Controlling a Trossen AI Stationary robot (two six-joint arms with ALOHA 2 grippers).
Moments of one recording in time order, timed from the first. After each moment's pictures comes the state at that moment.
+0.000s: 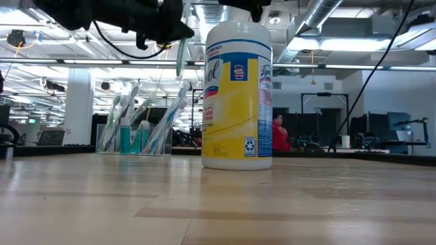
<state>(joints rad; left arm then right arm) 0.00 1.27 0.58 0.80 -0.71 0.07 -0.13 1.43 1.22 -0.03 -0.11 -0.06</state>
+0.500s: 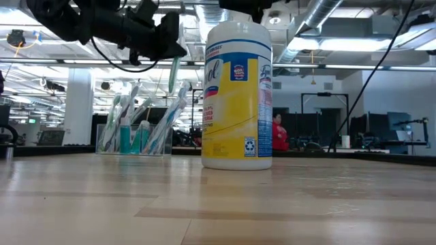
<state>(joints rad) 0.07 1.27 0.51 0.80 -0.73 -0.03 -0.14 1.43 1.22 -0.05 -0.11 -0.09</state>
